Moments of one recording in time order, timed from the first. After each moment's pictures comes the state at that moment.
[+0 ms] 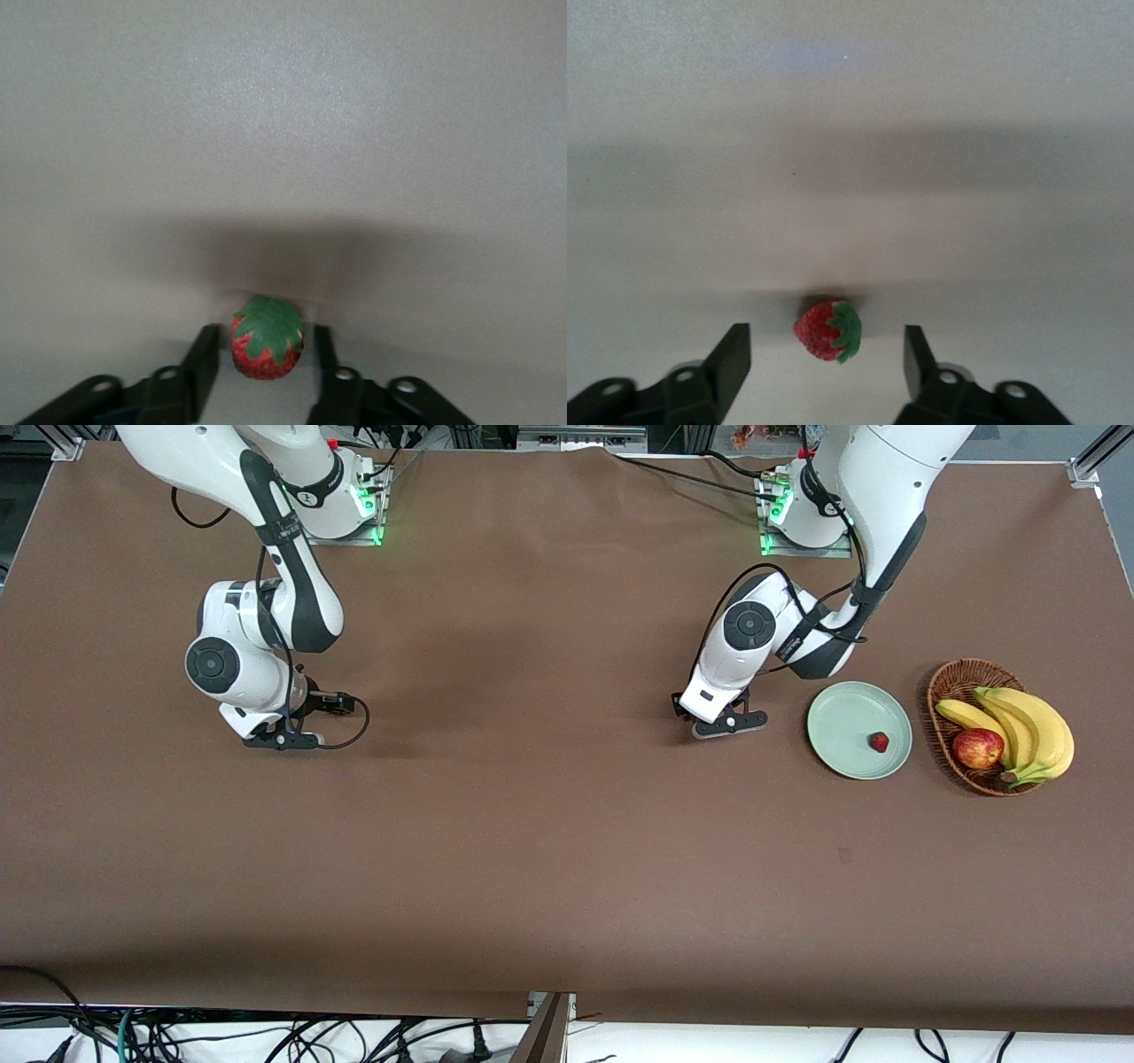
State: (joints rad) left arm -0.09 0.47 -0.41 -2.23 0.32 2.59 -0.94; right arm 0.49 0.35 -0.34 -2.24 0.18 2.35 0.05
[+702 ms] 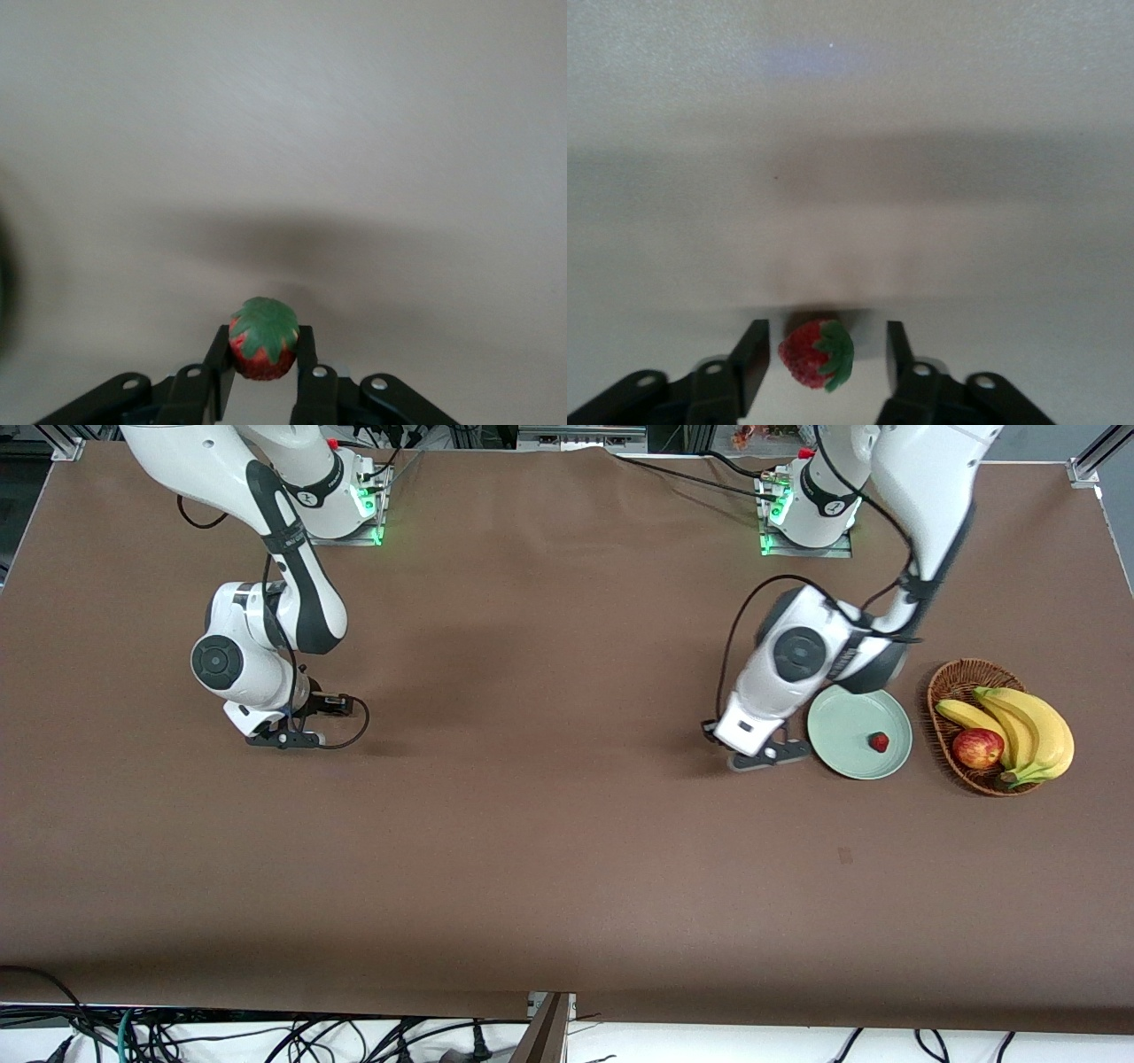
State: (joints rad) left arm -0.04 0.40 -0.30 -2.05 0.09 2.36 -0.60; right arm 0.49 0.38 -0.34 -2.27 0.21 2.43 0.02
